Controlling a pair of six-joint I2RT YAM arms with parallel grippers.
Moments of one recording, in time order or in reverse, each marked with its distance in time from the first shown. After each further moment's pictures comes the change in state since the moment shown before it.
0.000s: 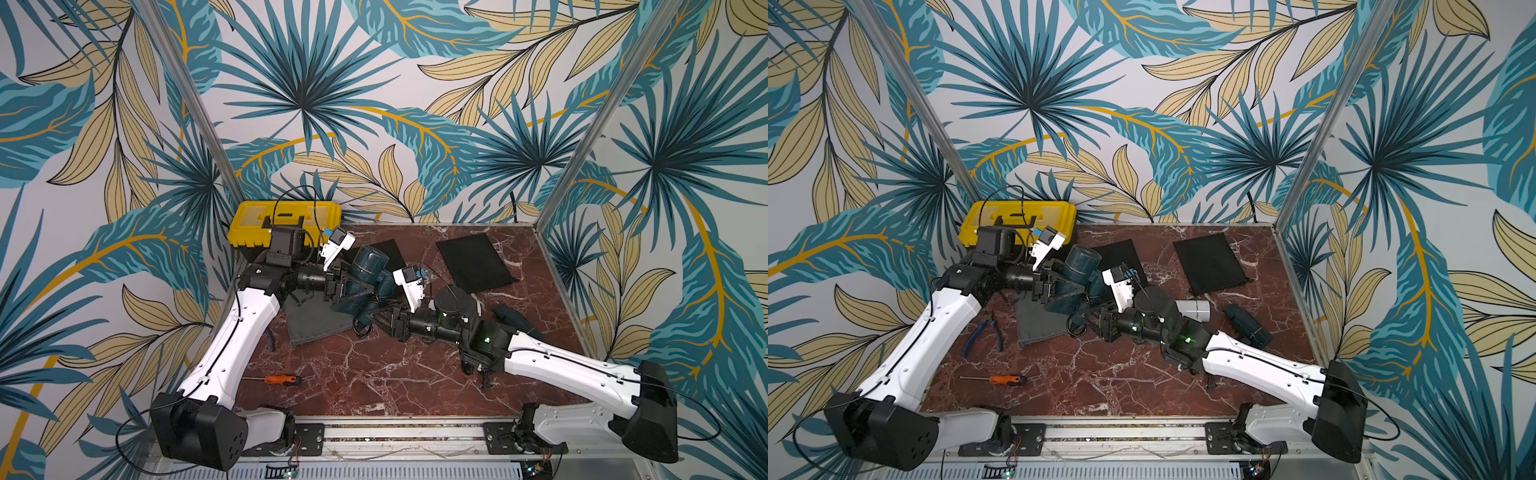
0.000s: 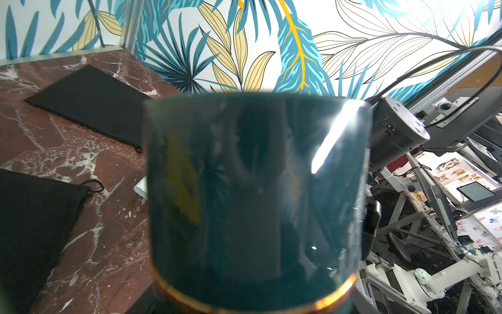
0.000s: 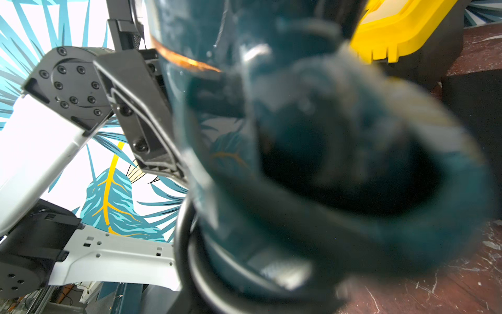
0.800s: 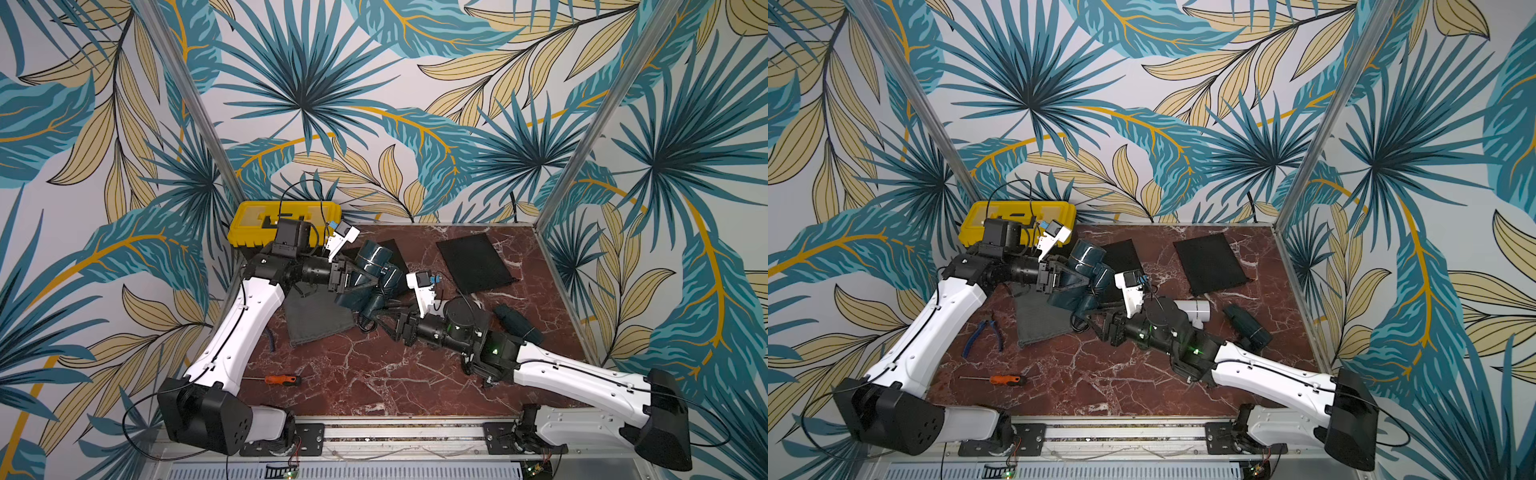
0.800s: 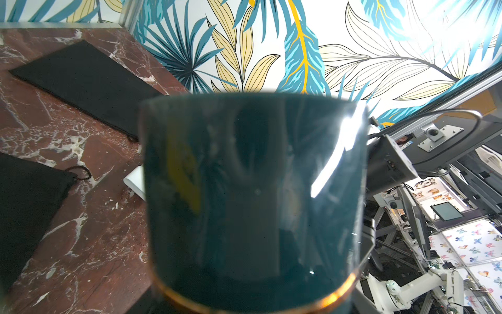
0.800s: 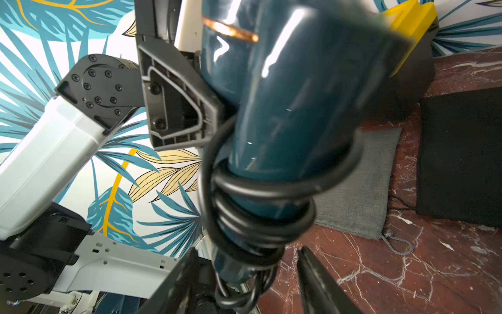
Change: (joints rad) left arm -0.004 0.076 0.100 -0.049 -0.006 -0.103; right arm 0.024 -0.085 -0.128 0.137 0.123 0.033
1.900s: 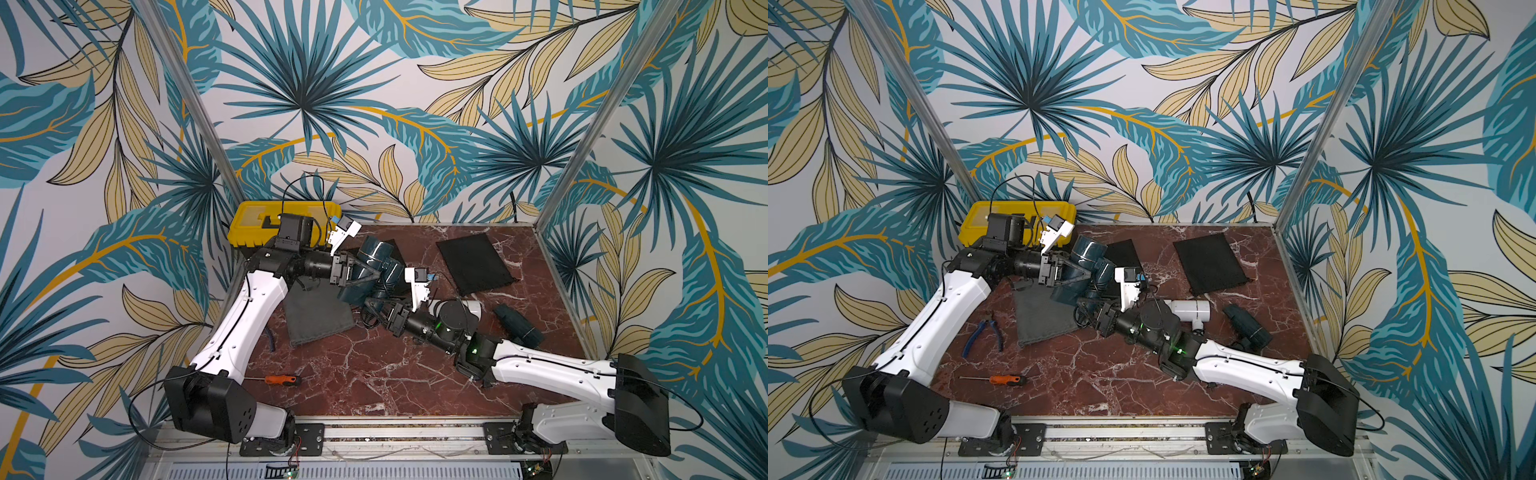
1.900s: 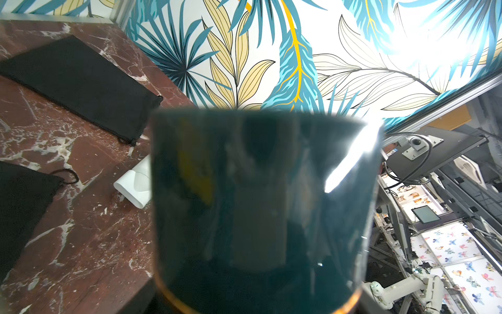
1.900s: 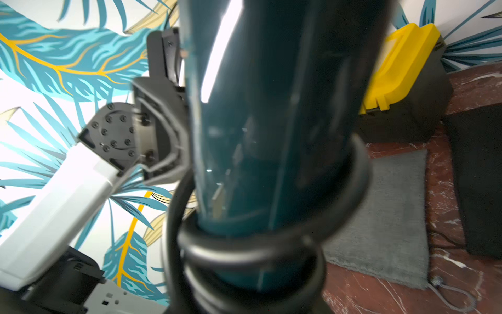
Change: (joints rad) left arm 0.002 0.050 0.034 0.029 0.037 -0.067; right arm 0.006 0.128 -0.032 0.283 0.064 0.094
